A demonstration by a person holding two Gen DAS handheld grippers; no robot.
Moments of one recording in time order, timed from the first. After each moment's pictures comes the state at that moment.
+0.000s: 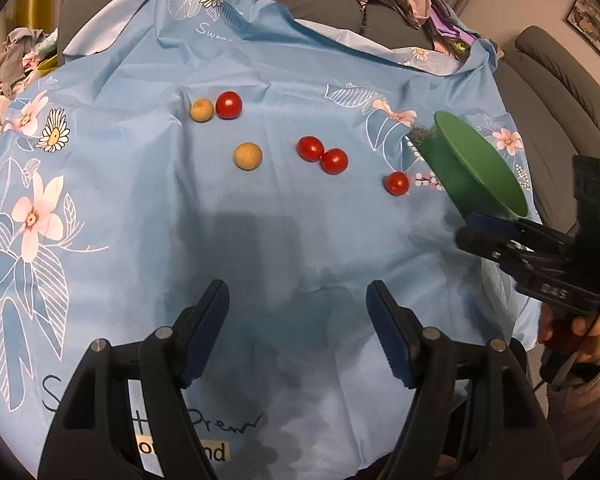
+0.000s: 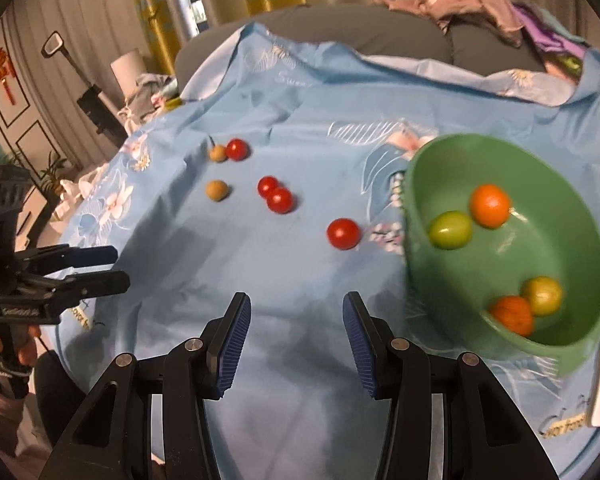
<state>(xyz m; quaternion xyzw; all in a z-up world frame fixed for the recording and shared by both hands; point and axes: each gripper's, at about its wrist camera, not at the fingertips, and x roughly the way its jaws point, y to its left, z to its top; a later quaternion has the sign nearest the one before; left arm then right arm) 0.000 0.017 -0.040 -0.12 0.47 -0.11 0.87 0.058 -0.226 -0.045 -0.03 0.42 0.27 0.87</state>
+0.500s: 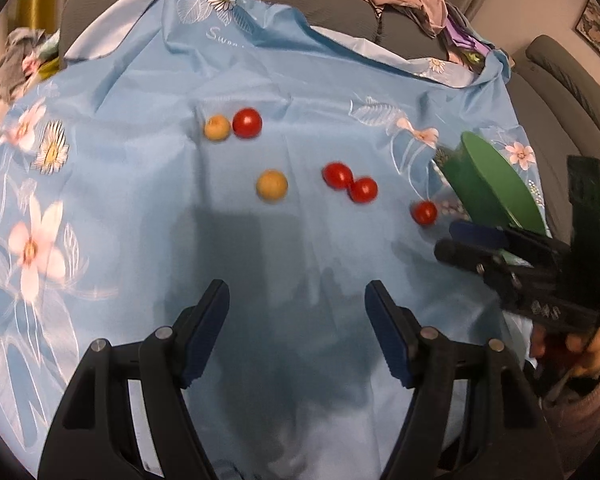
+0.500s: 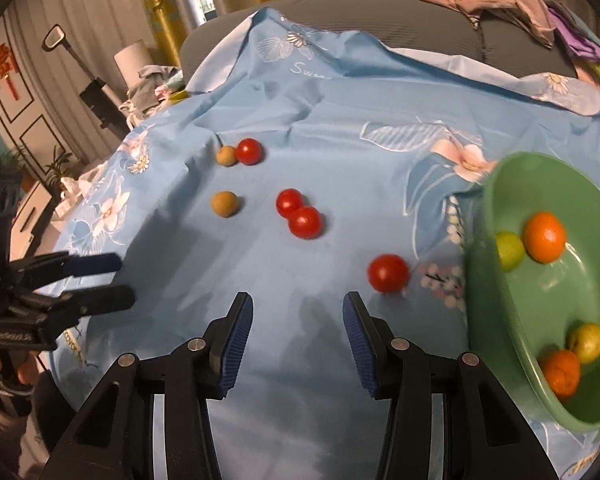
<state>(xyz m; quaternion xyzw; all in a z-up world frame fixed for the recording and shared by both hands) 0.040 0.032 -0.044 -0.11 0.47 -0.10 0.87 0.088 -0.183 -0.050 -0.03 0.42 0.30 0.86</state>
